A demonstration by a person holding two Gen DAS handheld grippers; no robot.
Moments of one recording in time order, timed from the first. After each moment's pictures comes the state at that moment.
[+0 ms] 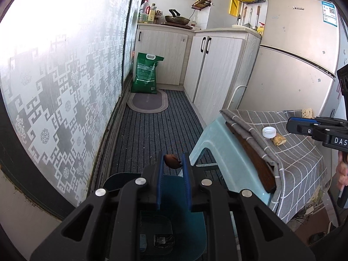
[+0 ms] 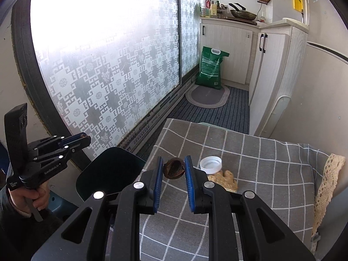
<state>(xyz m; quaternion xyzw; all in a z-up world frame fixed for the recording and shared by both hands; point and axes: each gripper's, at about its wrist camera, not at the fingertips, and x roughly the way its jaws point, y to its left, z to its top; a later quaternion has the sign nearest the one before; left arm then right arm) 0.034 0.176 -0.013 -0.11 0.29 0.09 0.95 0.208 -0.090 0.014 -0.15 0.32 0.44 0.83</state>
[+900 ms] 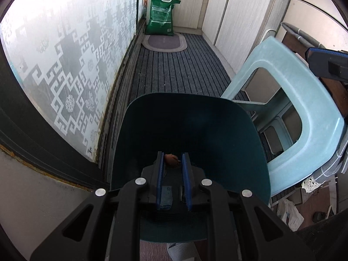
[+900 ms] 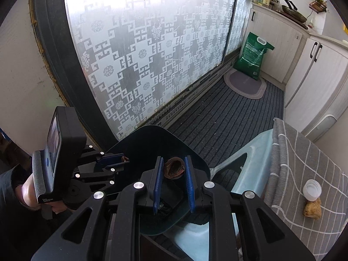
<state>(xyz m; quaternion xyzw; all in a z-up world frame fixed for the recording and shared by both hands) 0.023 0.227 -0.130 -0.12 0.46 0.11 0.87 0.145 0.044 -0.042 -0.26 0.36 0.49 0.75</state>
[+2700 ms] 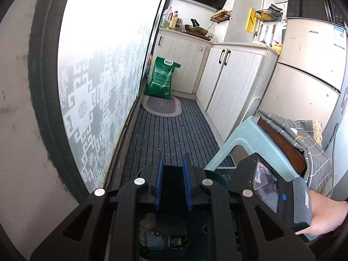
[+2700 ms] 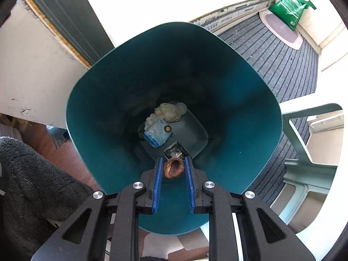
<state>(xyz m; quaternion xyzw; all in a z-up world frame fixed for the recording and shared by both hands) -0.032 0.237 -0.045 -0.15 0.24 0.11 0.95 0.132 0.094 -0.185 -0.38 0.51 0.46 0.62</state>
